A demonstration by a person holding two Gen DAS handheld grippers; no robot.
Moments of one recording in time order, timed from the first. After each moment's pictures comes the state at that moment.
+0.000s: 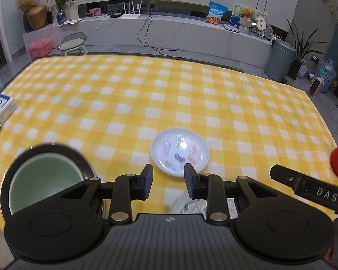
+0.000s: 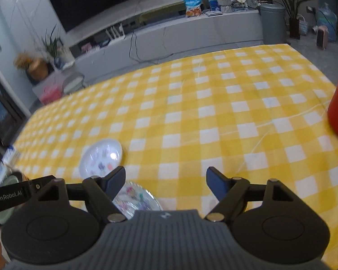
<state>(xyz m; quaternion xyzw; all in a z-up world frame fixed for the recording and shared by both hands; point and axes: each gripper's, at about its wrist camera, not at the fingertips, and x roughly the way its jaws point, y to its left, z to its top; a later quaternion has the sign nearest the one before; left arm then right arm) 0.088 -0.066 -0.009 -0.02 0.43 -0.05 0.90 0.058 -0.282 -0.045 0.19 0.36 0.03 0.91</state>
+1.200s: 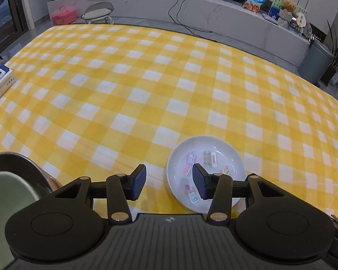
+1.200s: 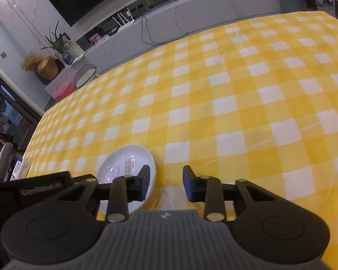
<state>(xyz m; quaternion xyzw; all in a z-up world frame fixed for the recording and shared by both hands) 0.158 -0.062 -0.062 -0.06 0.48 0.03 0.87 0.153 -0.224 -0.096 0.22 0.41 0.09 0.88</state>
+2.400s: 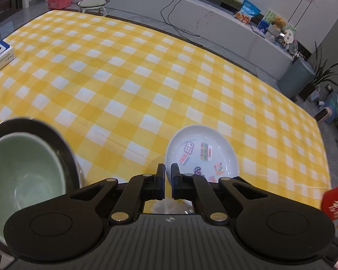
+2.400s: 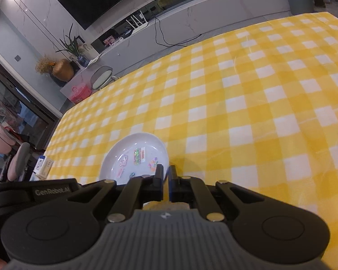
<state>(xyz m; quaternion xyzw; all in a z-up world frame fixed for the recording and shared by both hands) 0.117 -0.048 -0.028 -0.15 0.48 -0.02 0.86 0.107 -0.230 -0.060 0.25 0.40 0.12 0.87</state>
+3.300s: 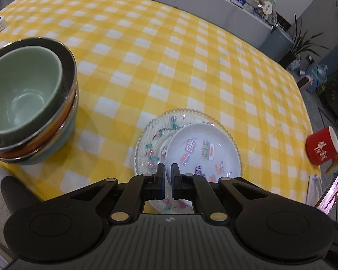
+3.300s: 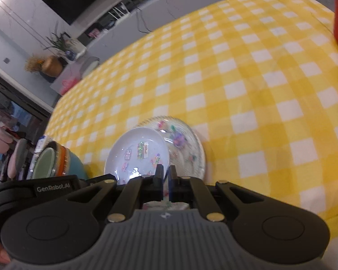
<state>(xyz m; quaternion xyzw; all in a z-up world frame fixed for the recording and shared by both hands) 0.045 -0.065 -0.052 -0.14 0.53 -0.08 0.83 0.008 -0.258 -0.069 0.27 0.45 0.08 0.85</state>
